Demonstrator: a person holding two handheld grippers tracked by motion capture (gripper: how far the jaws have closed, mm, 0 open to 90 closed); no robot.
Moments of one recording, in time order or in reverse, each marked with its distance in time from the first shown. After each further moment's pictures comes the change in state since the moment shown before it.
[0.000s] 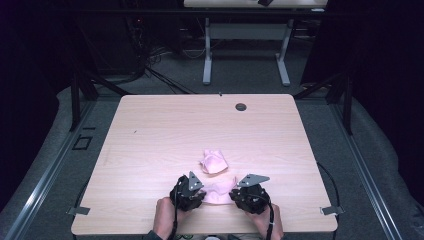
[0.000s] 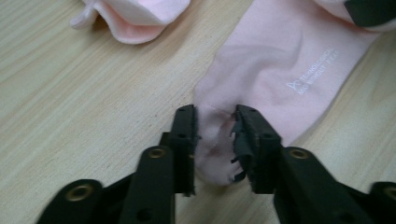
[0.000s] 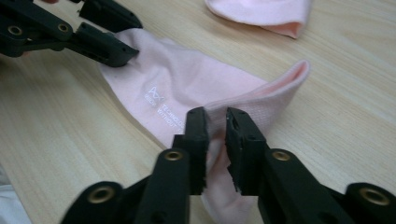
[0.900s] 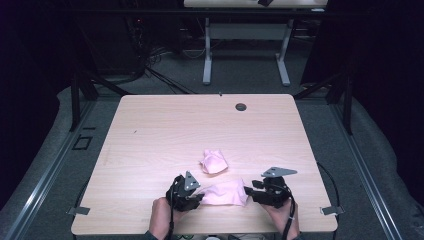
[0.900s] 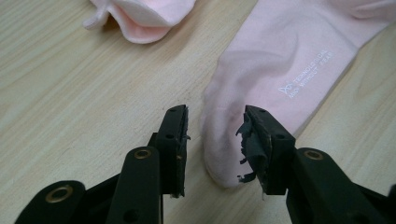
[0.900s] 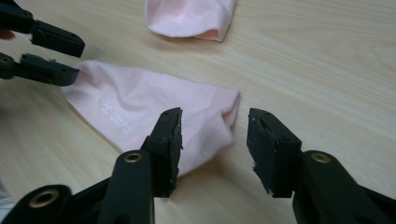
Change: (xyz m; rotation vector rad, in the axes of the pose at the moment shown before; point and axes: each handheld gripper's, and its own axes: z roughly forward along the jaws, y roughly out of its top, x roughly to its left) left arm 0.005 0.000 -0.012 0.002 -0.009 -0.007; right arm -0.046 -0.009 -0.030 -0.051 0.002 0.164
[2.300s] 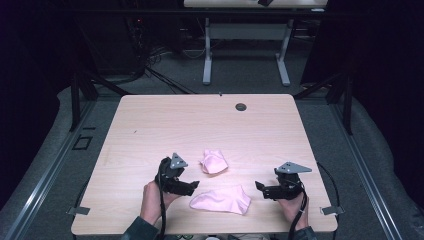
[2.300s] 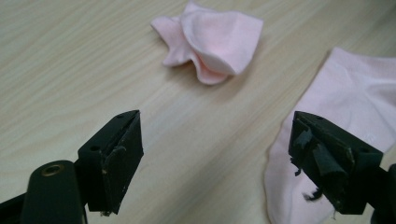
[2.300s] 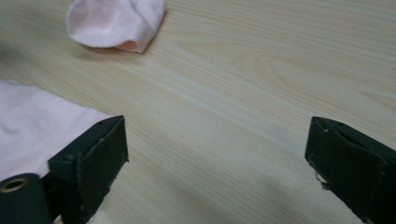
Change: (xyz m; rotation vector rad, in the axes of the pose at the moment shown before) left arm 0.049 0.027 -0.026 -0.049 -0.002 -0.121; right arm -0.054 -0.014 -0.004 -0.121 -0.098 -0.039
